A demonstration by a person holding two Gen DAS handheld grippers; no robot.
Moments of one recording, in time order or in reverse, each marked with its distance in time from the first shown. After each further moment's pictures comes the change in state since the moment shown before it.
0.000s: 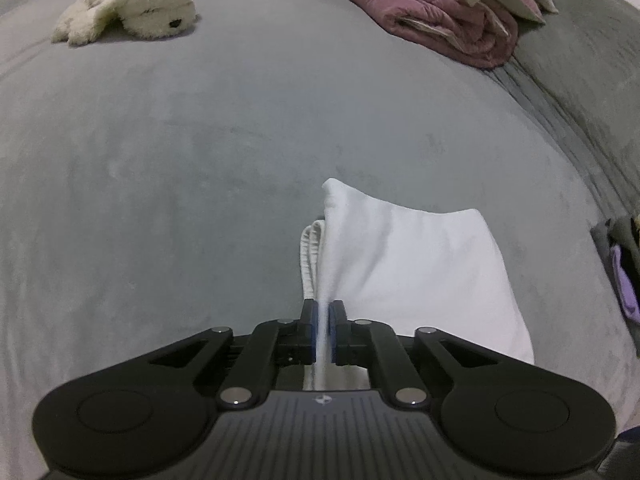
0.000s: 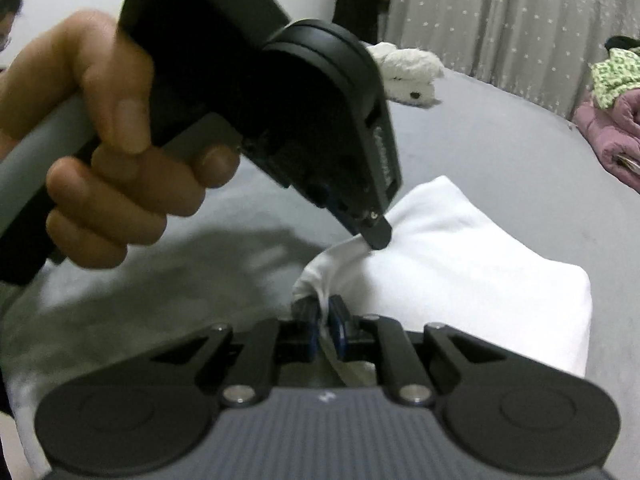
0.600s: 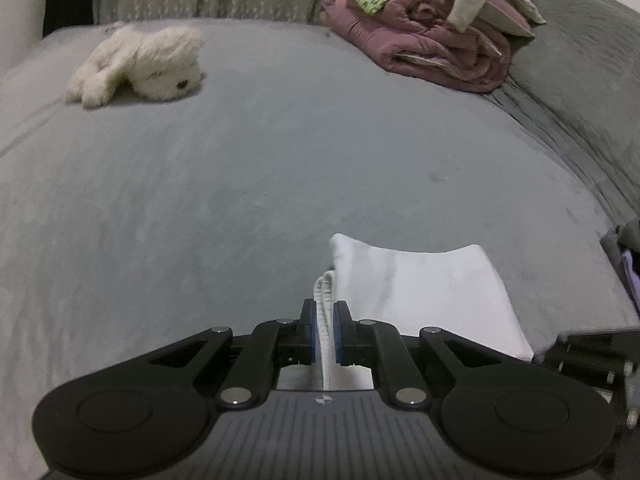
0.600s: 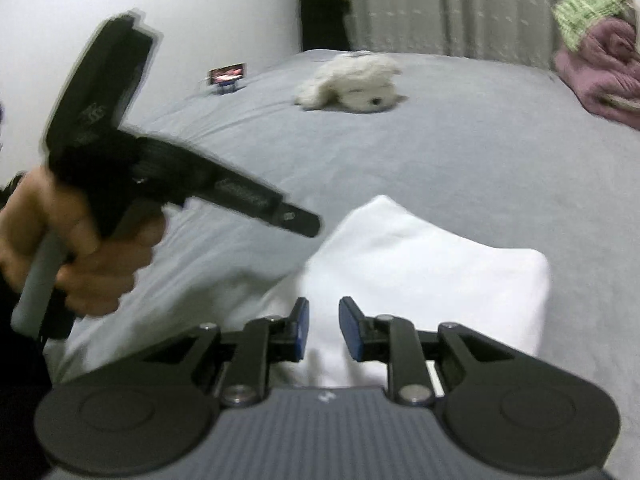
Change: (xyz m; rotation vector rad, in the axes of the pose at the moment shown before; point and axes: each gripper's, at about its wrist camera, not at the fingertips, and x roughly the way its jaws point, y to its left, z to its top) left arm -0.021 -0.015 0.003 0.091 -0.134 0.077; right arm -0.054 -0.085 0.004 0.271 -0.031 0.096
